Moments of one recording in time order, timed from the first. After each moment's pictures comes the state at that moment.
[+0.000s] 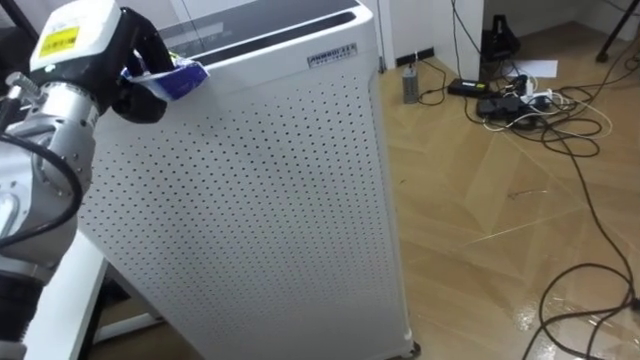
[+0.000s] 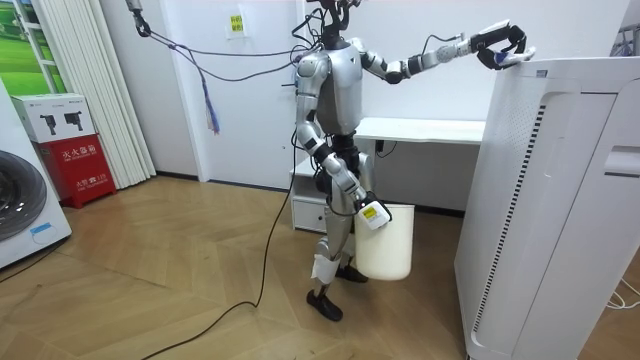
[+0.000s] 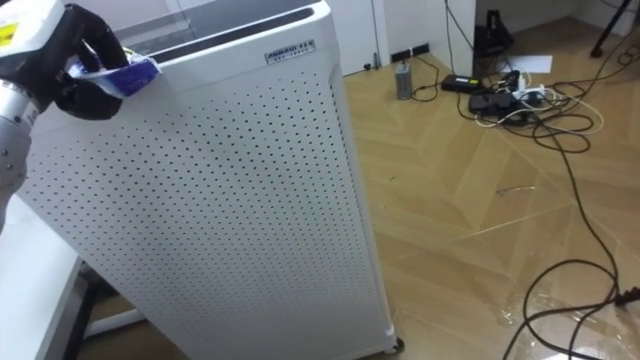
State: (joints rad) left arm -0.72 0.62 -0.08 0.36 0.68 0.10 -0.02; right arm 0.09 -0.40 0.21 0.60 -0.08 0.12 0.29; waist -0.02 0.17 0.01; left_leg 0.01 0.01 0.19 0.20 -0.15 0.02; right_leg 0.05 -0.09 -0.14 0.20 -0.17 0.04
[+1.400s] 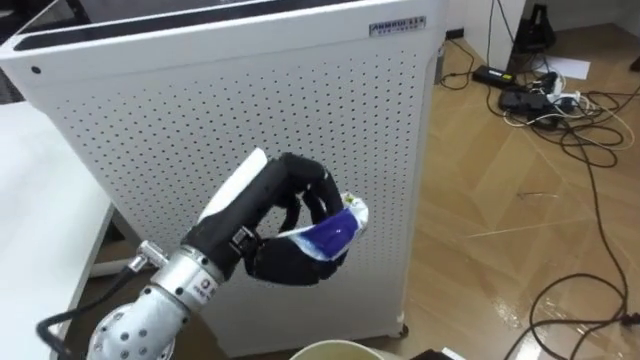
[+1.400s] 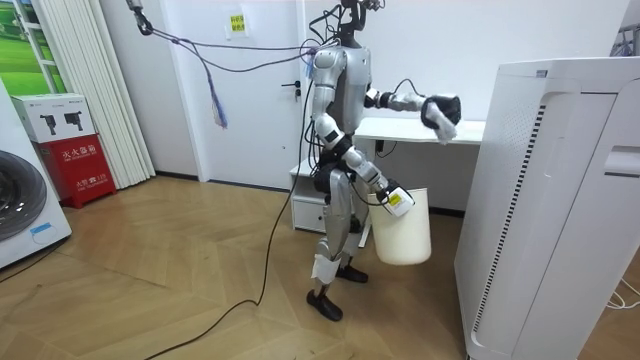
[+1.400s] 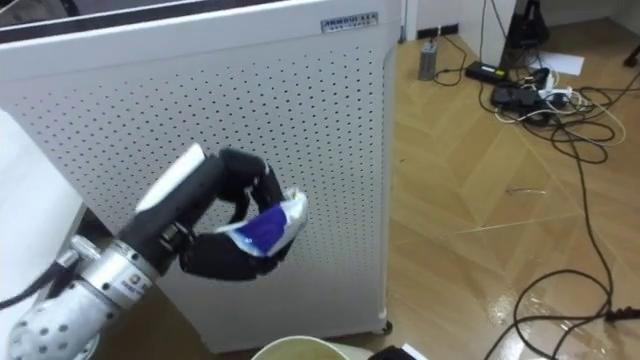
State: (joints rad) left arm -0.14 0.44 -0.26 -0.05 0.07 -0.14 -0.19; right arm -0.07 -0.37 0.35 0.64 0.09 0.01 0.26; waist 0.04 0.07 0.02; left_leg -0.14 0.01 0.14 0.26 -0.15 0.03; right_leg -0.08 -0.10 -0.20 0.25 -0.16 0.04
